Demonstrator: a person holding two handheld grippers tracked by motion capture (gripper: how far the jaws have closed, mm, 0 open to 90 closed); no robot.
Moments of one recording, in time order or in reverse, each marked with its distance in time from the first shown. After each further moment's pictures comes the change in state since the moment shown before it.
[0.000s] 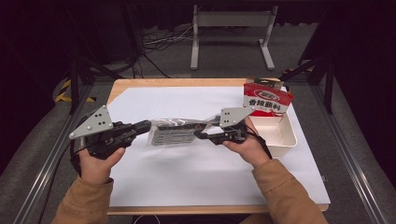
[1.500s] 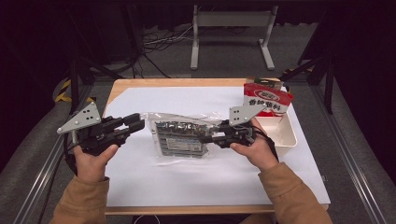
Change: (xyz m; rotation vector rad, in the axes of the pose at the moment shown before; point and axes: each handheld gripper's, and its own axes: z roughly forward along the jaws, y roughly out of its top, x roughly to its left) left arm 0.018 -0.011 -0.009 -0.066 0.010 -0.089; right arm 0.016 0.018 -0.026 -0.059 0.105 0.175
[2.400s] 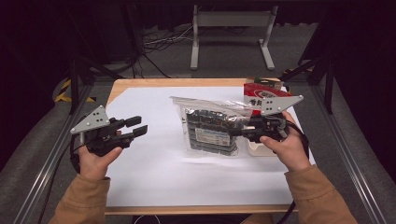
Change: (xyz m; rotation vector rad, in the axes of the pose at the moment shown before) left arm 0.013 -0.019 0.013 0.097 0.035 0.015; right arm 0.002 0.009 -0.076 0.062 -0.138 0.120
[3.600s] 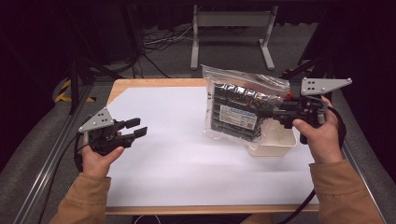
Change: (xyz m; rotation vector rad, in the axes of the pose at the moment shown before) left arm 0.014 -0.018 0.011 0.051 0.029 -0.032; right arm -0.013 0.025 -0.076 -0.082 -0.118 0.060
